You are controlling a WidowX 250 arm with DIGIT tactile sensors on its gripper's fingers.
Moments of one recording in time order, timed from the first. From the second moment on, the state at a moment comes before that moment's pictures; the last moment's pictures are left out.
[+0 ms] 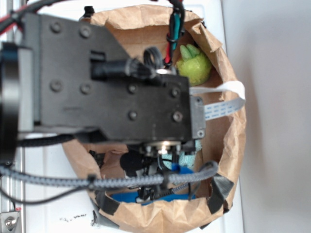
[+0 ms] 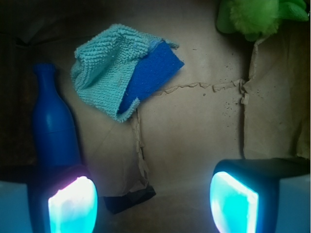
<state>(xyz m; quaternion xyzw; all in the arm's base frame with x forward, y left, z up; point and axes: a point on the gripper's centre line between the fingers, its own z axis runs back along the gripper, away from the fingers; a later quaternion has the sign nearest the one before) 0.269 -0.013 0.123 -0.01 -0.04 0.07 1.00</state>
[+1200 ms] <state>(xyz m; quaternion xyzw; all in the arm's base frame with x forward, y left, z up) 0.247 -0.033 0.074 -0.05 -0.04 0.03 1.00</state>
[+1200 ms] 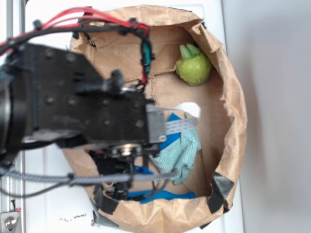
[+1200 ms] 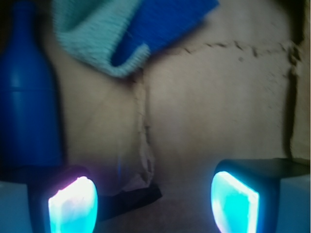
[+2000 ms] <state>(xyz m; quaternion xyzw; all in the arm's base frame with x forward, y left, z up) 0.266 -0.066 0.066 -0.12 -0.04 0.06 0.99</state>
